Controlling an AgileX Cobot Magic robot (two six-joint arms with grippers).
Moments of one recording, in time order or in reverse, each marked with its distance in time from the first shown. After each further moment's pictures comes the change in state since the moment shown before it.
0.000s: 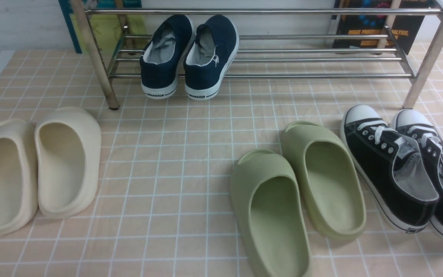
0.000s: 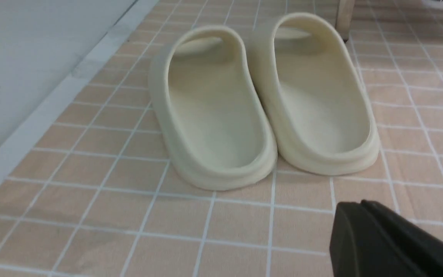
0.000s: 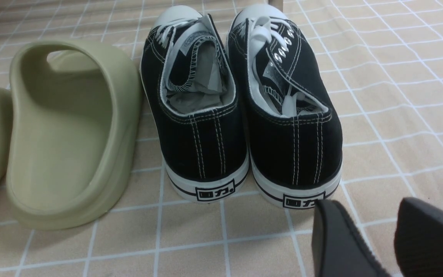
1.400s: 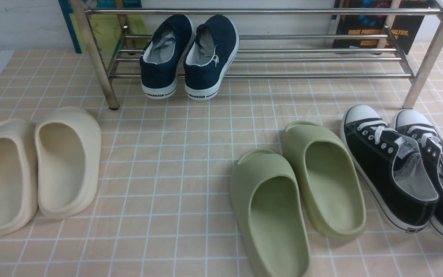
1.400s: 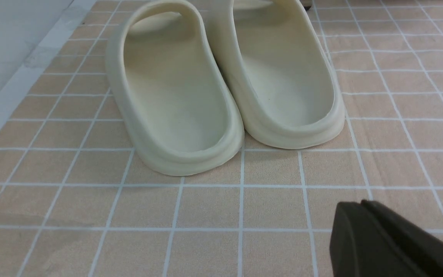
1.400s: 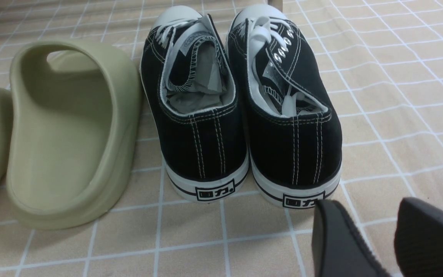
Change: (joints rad) right arm 0.000 0.000 0.000 0.000 0.000 0.000; left arm -0.099 0.000 -0.003 0.001 0.038 0.025
